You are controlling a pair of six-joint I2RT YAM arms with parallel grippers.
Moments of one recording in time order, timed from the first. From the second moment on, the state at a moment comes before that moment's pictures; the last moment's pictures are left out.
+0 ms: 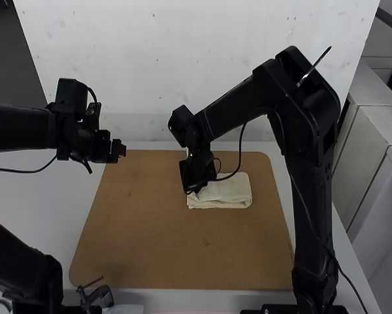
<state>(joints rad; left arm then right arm) -0.07 1.30 0.70 -0.21 0.08 -0.03 0.80 1.94 1.22 -0.54 0.23 0.46</state>
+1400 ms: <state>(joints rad) -0.06 1.15 0.64 -0.20 0.08 0.00 0.29 1.28 0.78 -0.32 0.25 0.29</state>
